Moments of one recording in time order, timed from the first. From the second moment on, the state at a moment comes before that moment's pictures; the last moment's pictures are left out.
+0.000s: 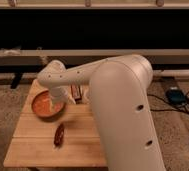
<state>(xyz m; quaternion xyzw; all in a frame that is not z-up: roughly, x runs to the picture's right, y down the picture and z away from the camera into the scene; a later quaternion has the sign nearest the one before) -0.169 0.125 0.810 -0.29 0.20 0.53 0.77</state>
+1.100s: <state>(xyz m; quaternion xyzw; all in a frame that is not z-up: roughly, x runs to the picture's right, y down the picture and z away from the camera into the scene) -0.168 0.222 0.807 -0.31 0.25 0.51 0.77</state>
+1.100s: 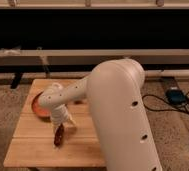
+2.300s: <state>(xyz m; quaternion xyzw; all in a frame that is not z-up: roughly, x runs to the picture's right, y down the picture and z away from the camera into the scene) -0.175 0.232 0.821 -0.30 0.27 0.48 0.78</state>
